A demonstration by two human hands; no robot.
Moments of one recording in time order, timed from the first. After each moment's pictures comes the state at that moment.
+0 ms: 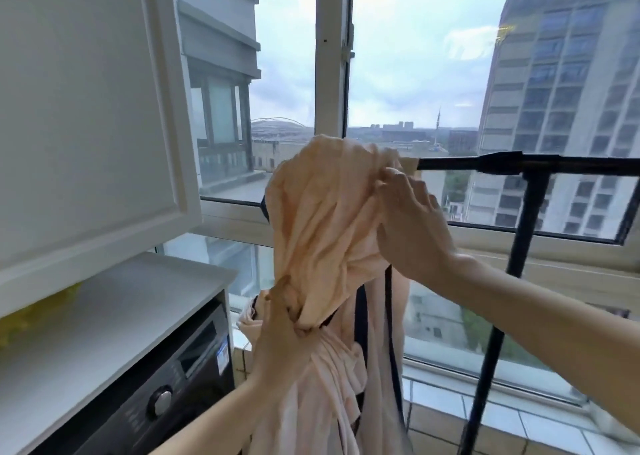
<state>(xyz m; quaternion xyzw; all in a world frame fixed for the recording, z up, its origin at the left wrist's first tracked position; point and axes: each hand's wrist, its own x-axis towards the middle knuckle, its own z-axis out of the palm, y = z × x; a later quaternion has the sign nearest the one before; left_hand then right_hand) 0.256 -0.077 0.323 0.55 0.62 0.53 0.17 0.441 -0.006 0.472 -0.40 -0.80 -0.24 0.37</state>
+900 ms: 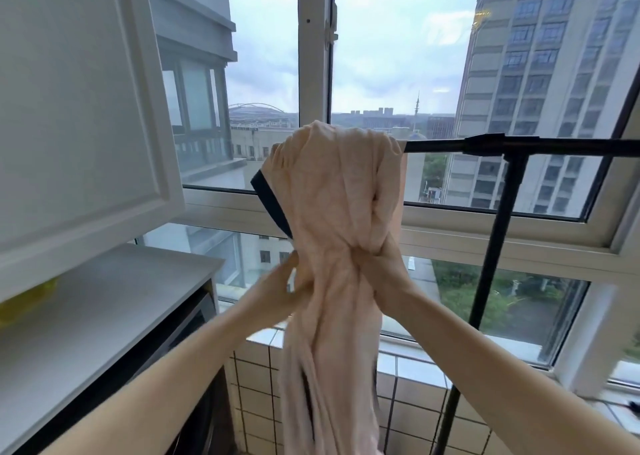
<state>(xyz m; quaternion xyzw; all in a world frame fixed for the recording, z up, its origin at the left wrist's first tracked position) 0.232 -0.071 0.379 0.70 0.60 0.33 0.22 0.411 -0.020 0.390 -0.42 -0.57 0.45 0.55</state>
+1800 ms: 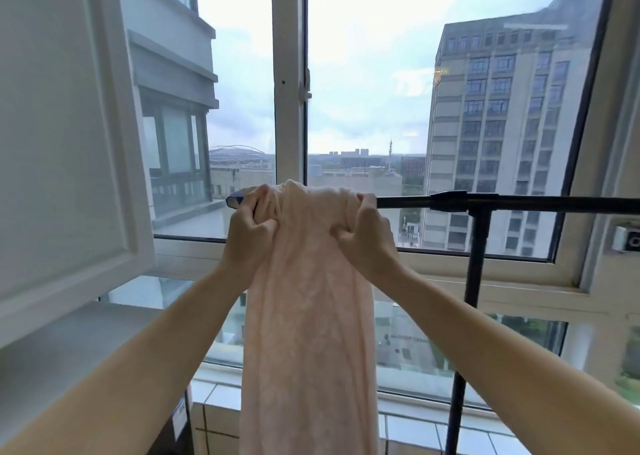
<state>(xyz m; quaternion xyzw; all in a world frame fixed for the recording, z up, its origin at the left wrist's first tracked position) 0.243 0.001 0.504 0.56 0.46 0.66 0.19 0.416 -0.002 0.510 -0.48 -0.70 0.08 0.53</state>
